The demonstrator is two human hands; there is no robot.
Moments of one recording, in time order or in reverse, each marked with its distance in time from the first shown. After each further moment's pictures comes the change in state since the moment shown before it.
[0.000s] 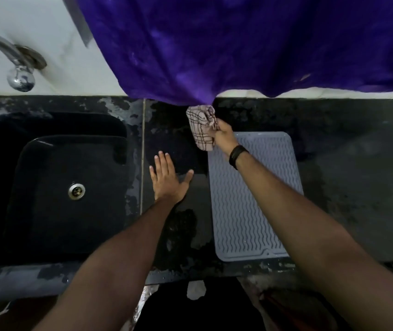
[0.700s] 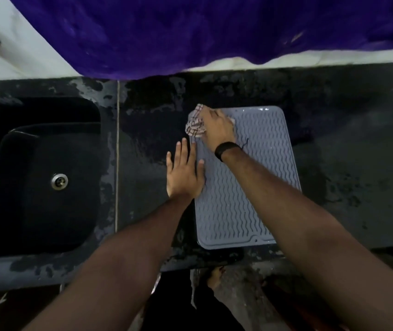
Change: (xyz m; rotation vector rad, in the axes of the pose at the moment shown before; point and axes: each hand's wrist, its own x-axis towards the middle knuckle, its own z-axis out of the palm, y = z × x) left_hand -0.027 0.070 0.070 0.089 0.162 0.274; right_hand -0.008 0.065 -0.045 -1.153 0.114 -0.434
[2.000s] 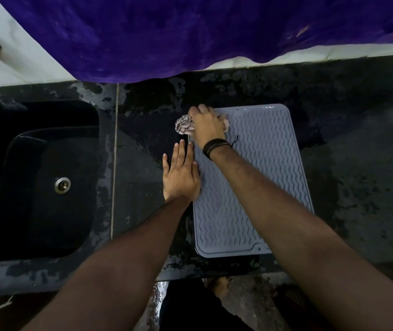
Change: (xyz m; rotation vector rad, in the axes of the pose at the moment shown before) left_hand 0.003 0.001 -0.001 0.001 0.052 -0.064; right_hand 0.013 -0.026 0.001 -0.074 -0.028 0.024
